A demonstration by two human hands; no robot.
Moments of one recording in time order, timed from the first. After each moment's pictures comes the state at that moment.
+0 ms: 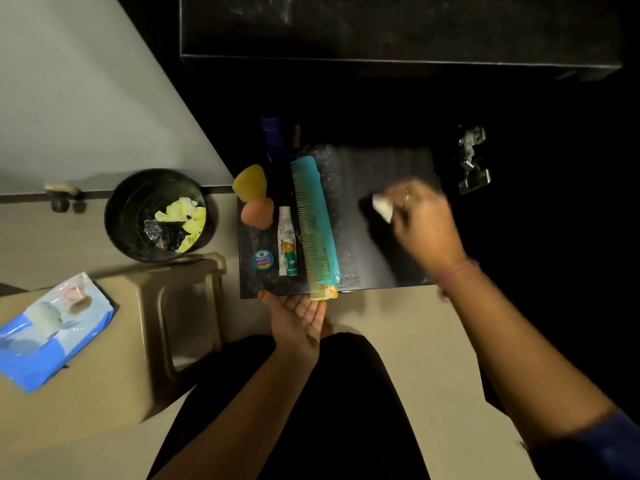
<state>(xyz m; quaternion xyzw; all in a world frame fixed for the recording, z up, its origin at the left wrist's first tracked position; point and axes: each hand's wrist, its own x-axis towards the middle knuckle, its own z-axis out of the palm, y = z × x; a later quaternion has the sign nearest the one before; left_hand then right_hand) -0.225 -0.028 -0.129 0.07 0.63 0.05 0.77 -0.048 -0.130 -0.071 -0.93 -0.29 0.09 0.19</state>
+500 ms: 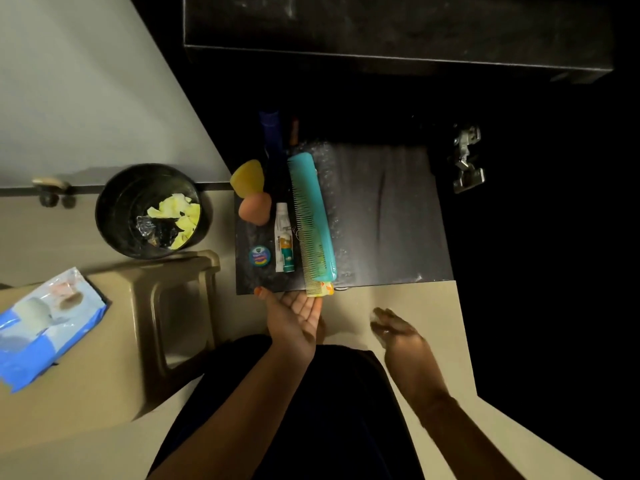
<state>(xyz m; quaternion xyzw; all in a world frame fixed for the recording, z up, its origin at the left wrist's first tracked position) -0.226 -0.026 -0.130 0.06 0.62 0.05 0.78 -0.210 -0.206 -0.114 -0.94 -0.24 0.21 0.13</state>
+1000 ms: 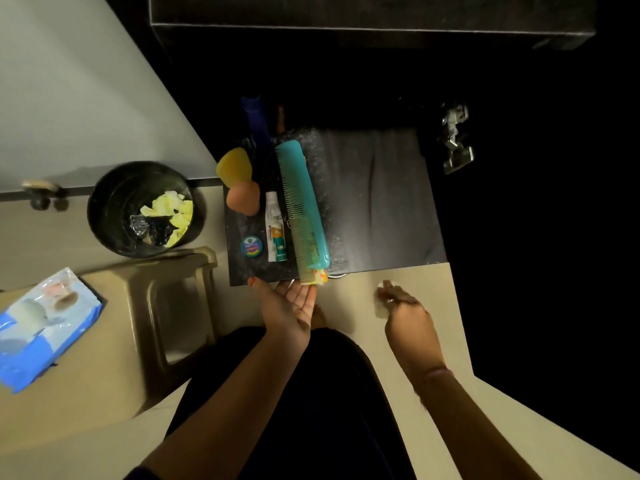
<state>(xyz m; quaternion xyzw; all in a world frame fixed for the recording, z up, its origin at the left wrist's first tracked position) -0.225 -0.026 -0.124 0.06 0.62 0.05 0.78 -0.194 -0.200 -0.110 -0.95 -0.09 0.24 0.14</state>
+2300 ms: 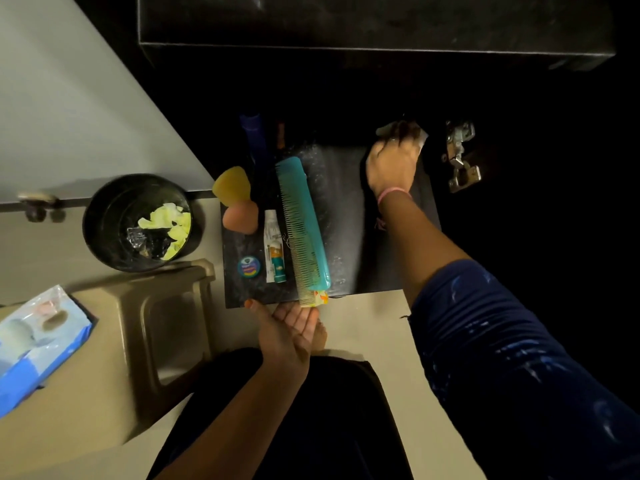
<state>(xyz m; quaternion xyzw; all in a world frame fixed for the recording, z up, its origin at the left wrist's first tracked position) -0.229 -0.029 -0.126 0.06 0.62 0.04 0.78 0.042 -0.074 -0.163 -0.99 -0.04 0.04 0.16</state>
